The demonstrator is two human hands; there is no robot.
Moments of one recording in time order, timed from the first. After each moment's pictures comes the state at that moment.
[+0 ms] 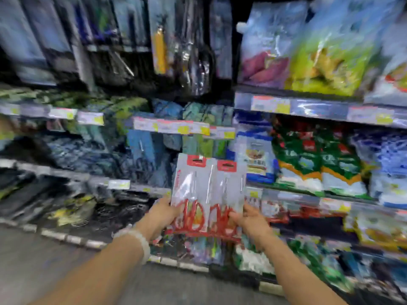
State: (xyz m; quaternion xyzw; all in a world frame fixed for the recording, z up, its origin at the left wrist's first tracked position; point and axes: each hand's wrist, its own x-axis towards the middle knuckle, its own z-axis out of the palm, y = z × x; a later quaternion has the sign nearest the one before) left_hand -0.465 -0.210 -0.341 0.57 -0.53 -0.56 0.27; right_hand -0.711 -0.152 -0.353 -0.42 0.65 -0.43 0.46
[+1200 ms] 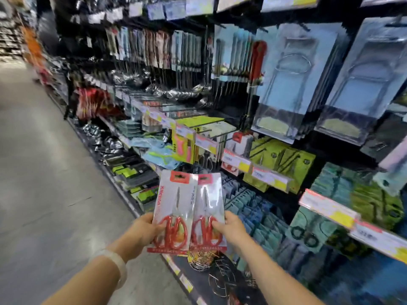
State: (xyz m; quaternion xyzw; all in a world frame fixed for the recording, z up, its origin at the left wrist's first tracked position) left_hand 0.175 -0.396 -0.315 0.72 -0.27 -0.44 0.46; right_hand -0.021 -0.517 -0.333 -0.64 0.51 -0.22 0.53
